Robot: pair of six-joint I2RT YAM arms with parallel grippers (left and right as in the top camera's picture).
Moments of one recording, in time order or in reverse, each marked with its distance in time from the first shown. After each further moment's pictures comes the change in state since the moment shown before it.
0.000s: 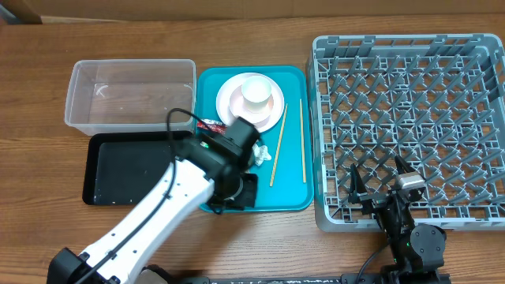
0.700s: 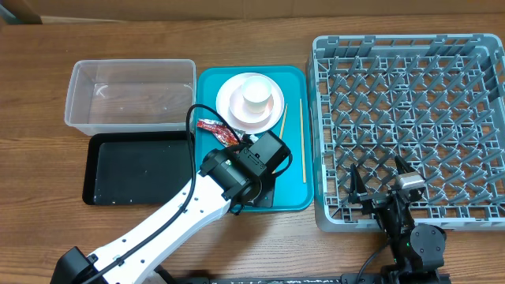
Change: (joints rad) left arm -0.160 0.000 -0.014 0.174 -0.229 -0.145; right arm 0.000 0.000 0.000 0.000 0.000 0.000
